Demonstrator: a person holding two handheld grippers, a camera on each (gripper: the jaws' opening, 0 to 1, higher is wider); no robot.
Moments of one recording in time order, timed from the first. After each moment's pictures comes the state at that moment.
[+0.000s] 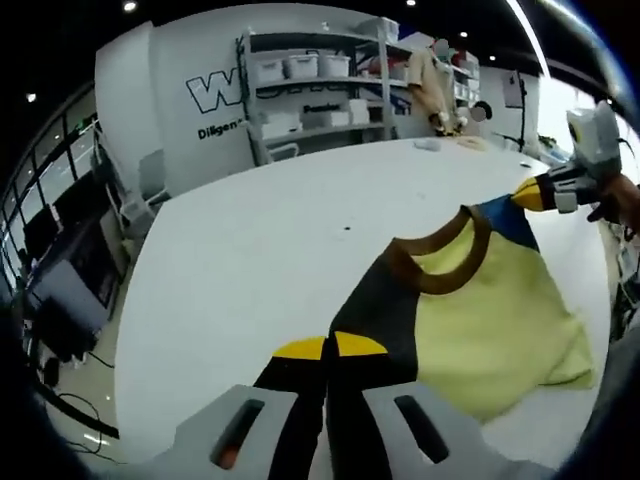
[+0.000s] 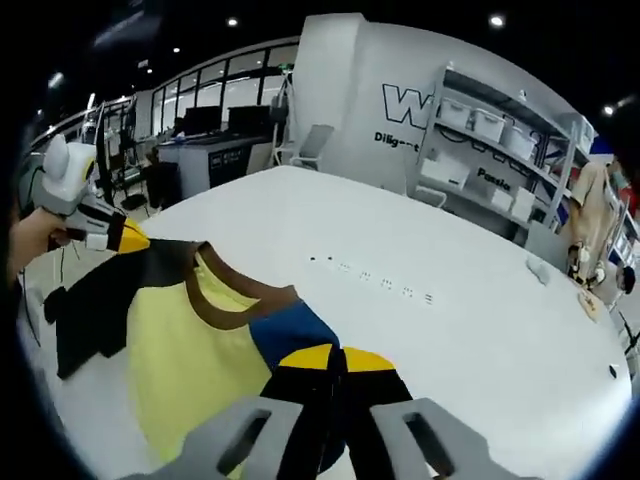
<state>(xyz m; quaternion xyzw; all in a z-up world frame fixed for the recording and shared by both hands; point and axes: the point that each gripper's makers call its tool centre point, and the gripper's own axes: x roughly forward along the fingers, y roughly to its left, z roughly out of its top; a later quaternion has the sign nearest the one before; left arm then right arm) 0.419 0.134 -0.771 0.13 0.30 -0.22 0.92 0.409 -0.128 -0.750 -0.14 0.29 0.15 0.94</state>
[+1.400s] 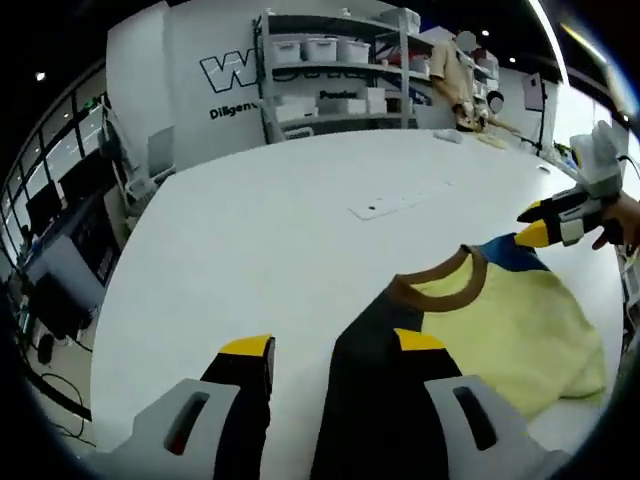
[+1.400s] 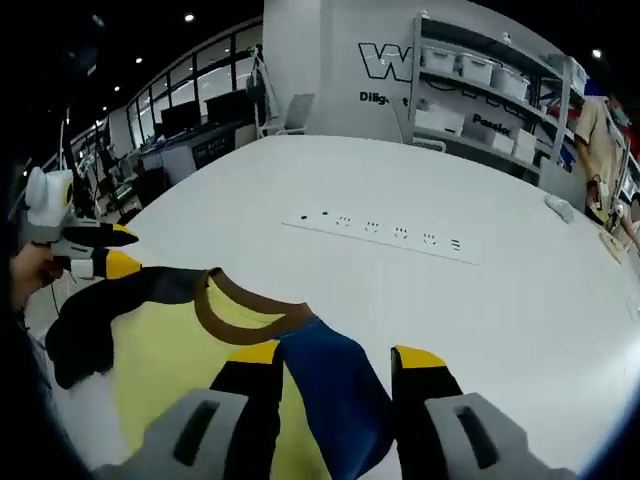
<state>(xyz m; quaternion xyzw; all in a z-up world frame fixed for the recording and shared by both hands) 0.434 0.145 -0.791 0.08 0.30 -0.20 0.93 0.425 -0.125 -0.807 -0.01 0.35 0.15 0.92</state>
